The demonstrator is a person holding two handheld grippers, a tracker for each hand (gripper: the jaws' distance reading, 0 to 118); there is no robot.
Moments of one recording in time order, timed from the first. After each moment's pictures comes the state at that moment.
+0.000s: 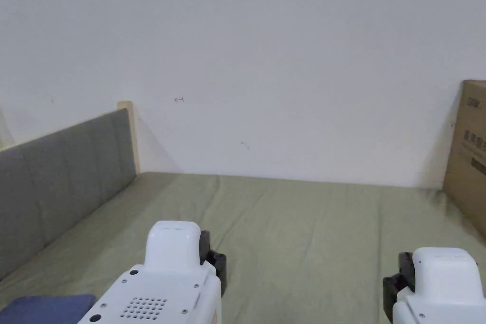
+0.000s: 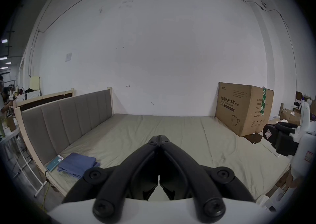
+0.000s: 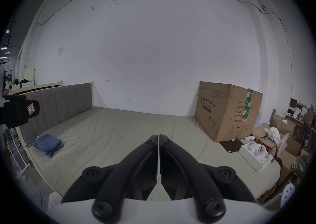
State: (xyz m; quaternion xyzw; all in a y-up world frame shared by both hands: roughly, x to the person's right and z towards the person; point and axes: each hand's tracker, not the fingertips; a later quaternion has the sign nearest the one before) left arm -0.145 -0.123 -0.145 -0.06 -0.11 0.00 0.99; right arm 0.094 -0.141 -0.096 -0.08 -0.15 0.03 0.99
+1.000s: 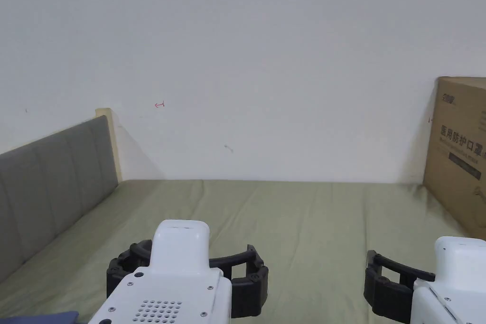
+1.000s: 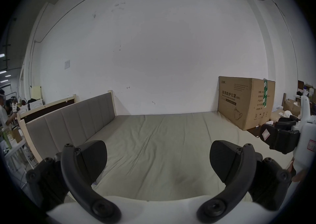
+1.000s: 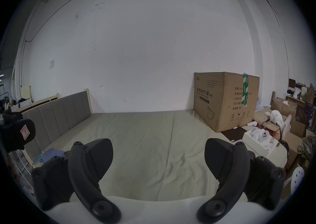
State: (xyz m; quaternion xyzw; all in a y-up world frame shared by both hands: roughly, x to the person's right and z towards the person) left arm -0.126 -0.106 -0.142 -0.08 -0.10 -0.04 0.99; right arm 0.123 -0.135 -0.098 -0.09 -0.16 -0.04 0.98
